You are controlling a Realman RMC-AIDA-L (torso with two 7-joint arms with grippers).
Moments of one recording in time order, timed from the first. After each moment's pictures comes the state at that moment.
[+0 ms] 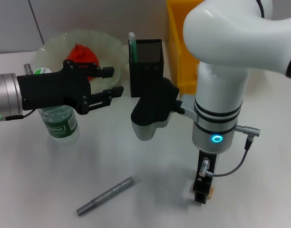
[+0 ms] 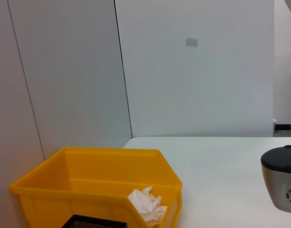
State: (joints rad) left arm -0.58 -2.06 0.96 0.80 1.79 1.44 -1.25; right arm 0.99 2.09 -1.91 -0.91 -2.45 -1.61 2.77
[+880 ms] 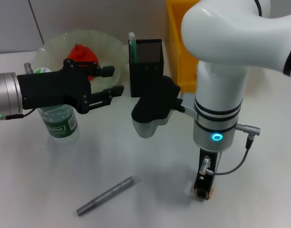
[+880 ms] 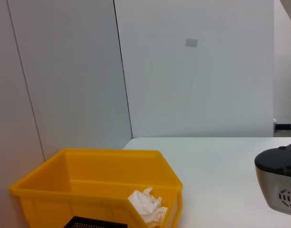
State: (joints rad) left arm -0.58 -2.06 0.96 0.80 1.79 1.44 -1.25; right arm 1.01 2.09 -1.91 -0.88 -2.45 -1.61 2.80
